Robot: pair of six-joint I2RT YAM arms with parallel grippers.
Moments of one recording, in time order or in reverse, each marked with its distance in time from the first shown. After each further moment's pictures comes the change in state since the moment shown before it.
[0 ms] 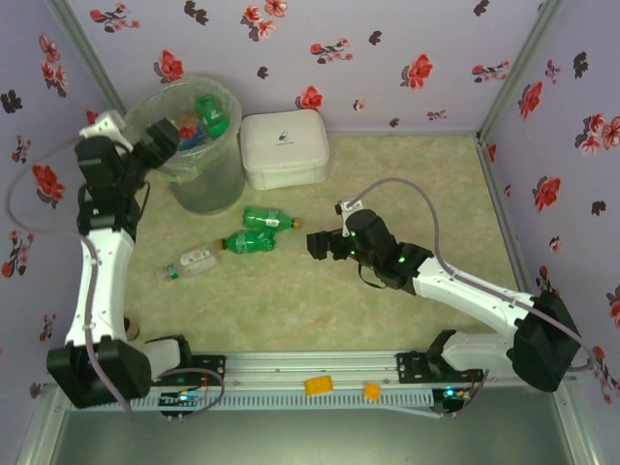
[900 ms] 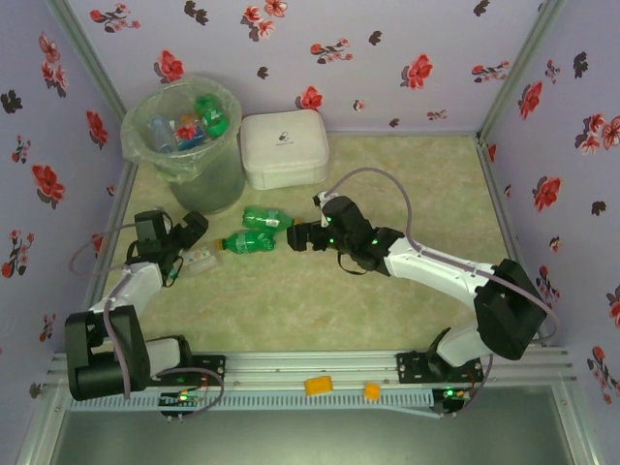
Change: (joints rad) left arm -0.021 0.079 -0.579 0.112 -0.057 -0.067; right arm 0.000 0.232 0.154 0.026 -0.098 0.056
